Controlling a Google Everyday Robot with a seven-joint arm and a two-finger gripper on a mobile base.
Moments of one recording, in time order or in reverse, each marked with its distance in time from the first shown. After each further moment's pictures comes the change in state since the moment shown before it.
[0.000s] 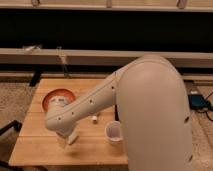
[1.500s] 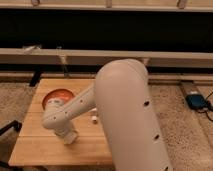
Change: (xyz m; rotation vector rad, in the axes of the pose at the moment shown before) arm -0.018 -0.001 0.048 -0.013 0.063 0.009
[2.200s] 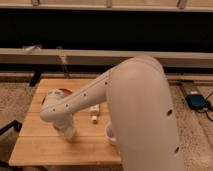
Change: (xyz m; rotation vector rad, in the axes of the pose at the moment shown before) arm 0.008 -0.019 -0.055 0.000 -0.026 -0.036
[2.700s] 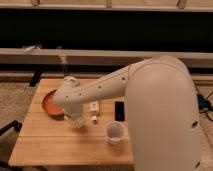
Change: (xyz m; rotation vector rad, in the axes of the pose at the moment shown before) arm 0.014 -0.063 -0.033 0.029 -0.027 0.017
